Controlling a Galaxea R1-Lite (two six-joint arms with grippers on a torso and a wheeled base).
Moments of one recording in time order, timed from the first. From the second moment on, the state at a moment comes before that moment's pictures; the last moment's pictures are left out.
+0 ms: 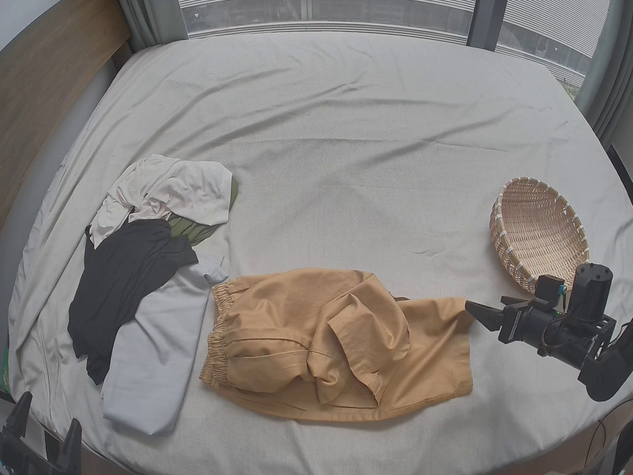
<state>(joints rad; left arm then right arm) 0.00 0.02 -0.02 0.00 -0.02 0.00 0.24 1.78 -0.22 -1.25 0.19 0.24</state>
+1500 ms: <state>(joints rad) 0.00 0.02 -0.02 0.00 -0.02 0.00 0.67 2.06 -0.32 -1.54 0.28 0.35</state>
